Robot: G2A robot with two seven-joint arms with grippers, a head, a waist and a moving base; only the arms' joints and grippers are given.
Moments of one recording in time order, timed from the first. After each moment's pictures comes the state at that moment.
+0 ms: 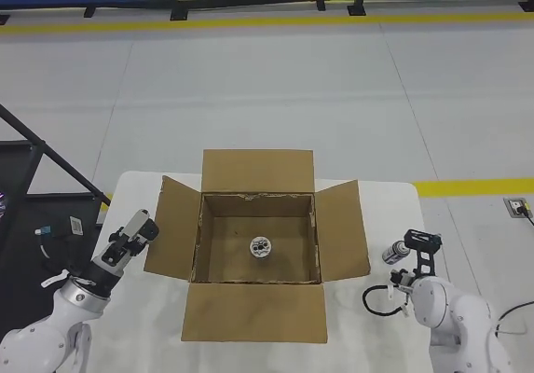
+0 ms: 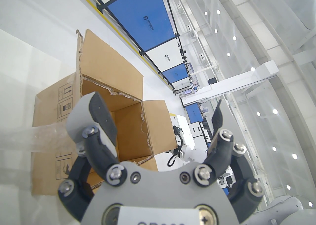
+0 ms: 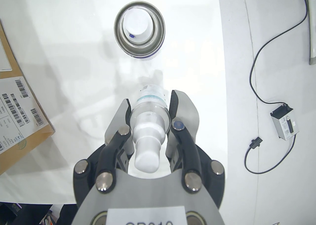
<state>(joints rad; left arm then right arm) 1.38 -1.22 -1.79 -1.90 -0.07 -0.20 -0.57 -1.18 -1.37 1.56 -1.78 -1.40 0.34 1.22</state>
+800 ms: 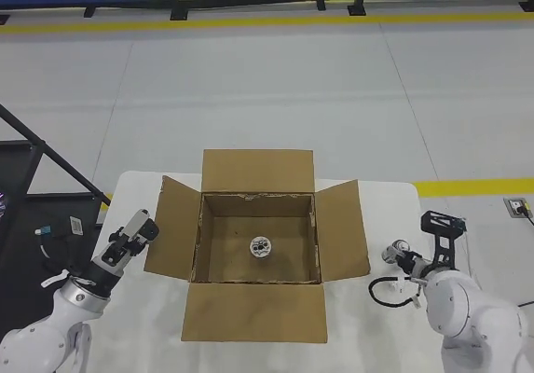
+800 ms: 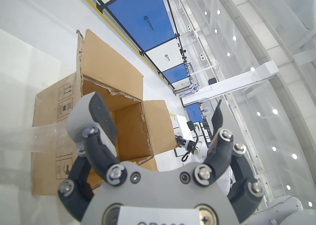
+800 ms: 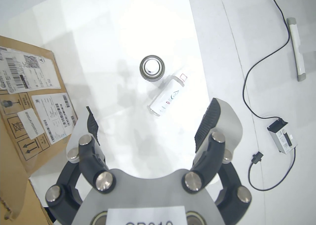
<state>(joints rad) 1.38 -1.22 -1.79 -1.90 -0.07 -0.20 -0.57 -1.20 -1.37 1.56 -2.06 -1.45 0.40 1.25</state>
